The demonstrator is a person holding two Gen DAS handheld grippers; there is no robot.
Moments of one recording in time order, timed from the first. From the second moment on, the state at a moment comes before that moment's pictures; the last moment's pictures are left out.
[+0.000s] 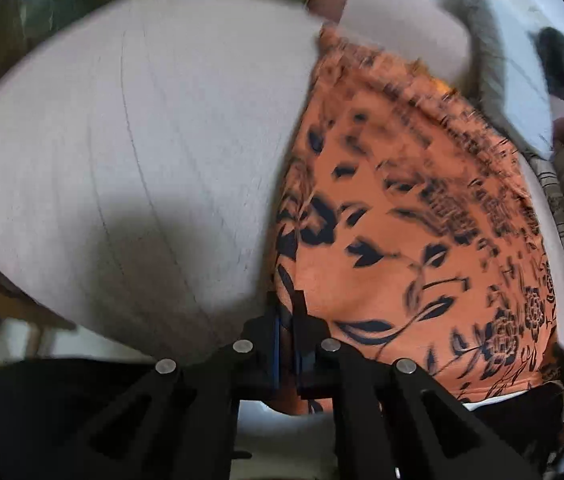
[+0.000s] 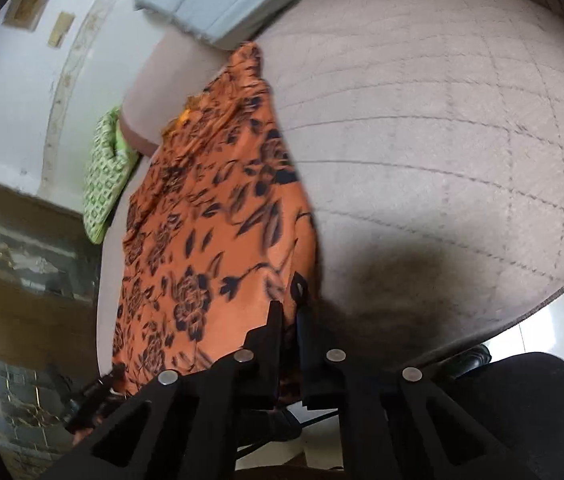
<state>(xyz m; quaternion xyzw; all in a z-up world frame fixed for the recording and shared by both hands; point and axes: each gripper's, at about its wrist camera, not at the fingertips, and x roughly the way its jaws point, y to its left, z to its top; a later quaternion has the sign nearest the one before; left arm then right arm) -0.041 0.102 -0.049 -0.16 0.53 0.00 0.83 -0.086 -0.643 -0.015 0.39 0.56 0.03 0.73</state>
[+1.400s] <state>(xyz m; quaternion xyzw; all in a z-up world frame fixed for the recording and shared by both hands) 0.367 0.116 -0.018 -0.26 0.49 0.00 0.83 0.319 -0.662 -0.034 0.46 0.47 0.08 0.75</state>
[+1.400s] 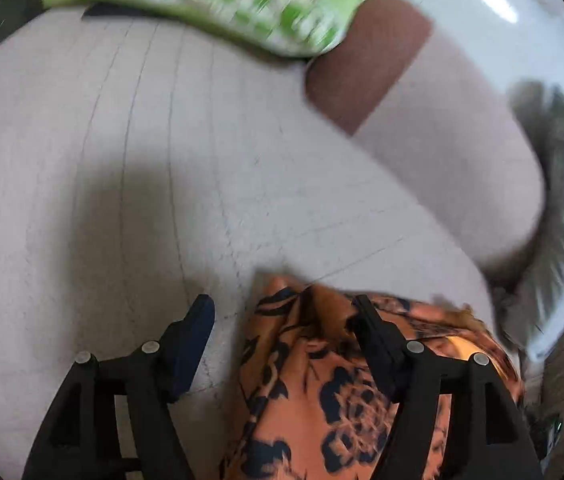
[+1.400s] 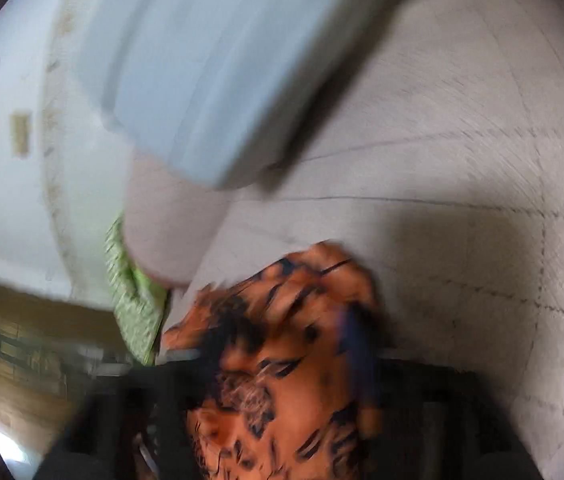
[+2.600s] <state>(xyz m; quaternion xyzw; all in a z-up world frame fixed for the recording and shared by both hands) 0.043 0.105 -0.021 -0.15 0.51 -0.05 0.84 0.070 -0.590 0.033 0.22 0.57 0.06 0.79</state>
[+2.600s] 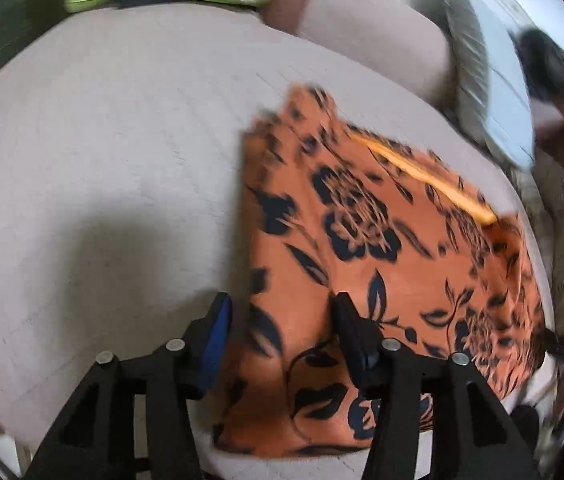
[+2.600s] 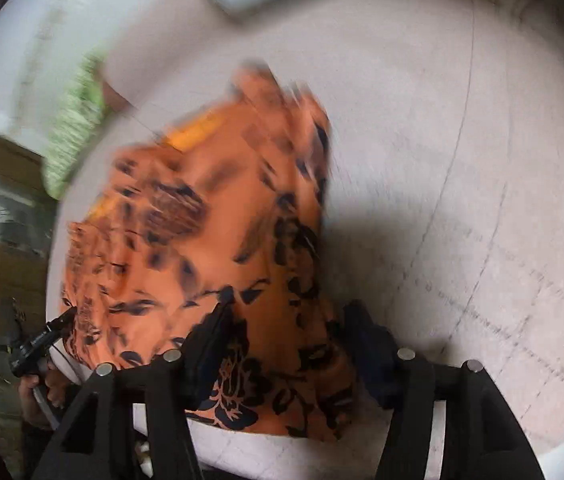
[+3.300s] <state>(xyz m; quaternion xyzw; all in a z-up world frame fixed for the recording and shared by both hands) 0.092 0.077 0.010 -0.02 0.44 -0.02 0.90 0.110 -0.591 0.059 0.11 0.54 -0.02 0.83</state>
